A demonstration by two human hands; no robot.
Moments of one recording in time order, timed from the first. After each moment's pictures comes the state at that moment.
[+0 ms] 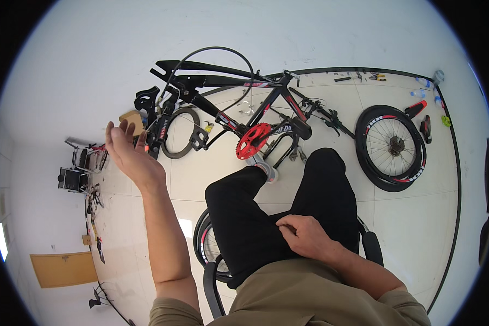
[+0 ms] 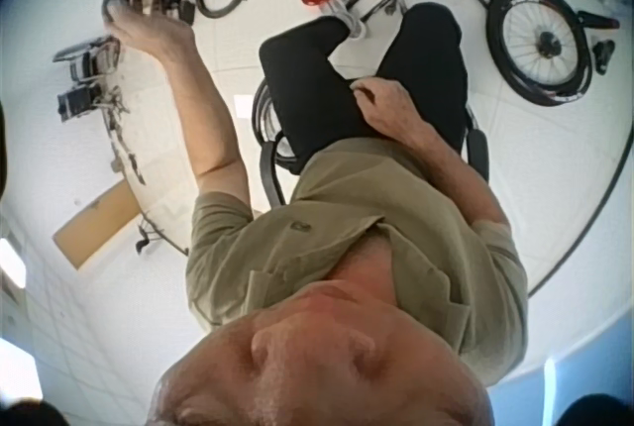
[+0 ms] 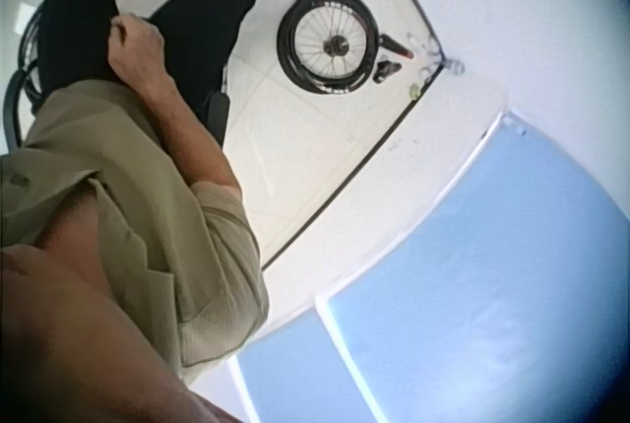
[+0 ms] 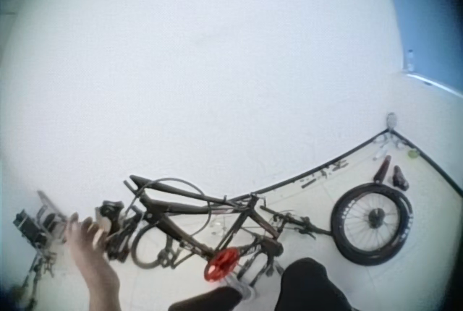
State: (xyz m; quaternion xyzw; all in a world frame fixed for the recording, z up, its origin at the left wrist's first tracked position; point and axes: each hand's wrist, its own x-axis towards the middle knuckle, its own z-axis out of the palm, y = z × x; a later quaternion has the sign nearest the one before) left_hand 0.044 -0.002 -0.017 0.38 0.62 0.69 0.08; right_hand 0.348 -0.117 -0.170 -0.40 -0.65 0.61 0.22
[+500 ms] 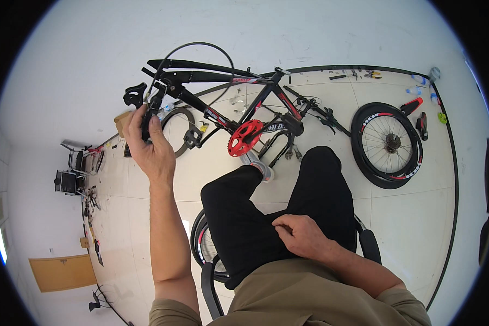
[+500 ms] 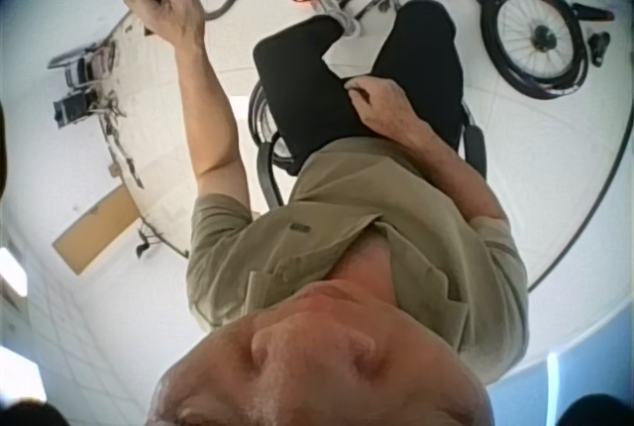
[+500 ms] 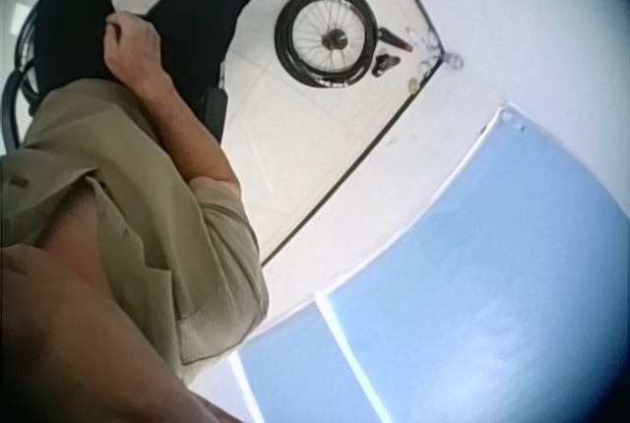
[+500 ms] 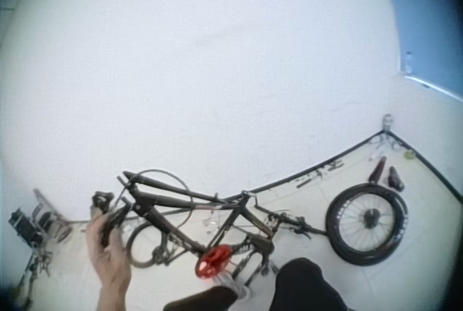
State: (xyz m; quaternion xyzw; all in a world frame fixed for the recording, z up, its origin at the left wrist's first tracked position) left_hand 0.040 -0.003 -0.067 0.62 0.62 0.47 -0.15; right_hand 0.354 -0.133 -0.190 -0.38 -0.66 0.60 0.26
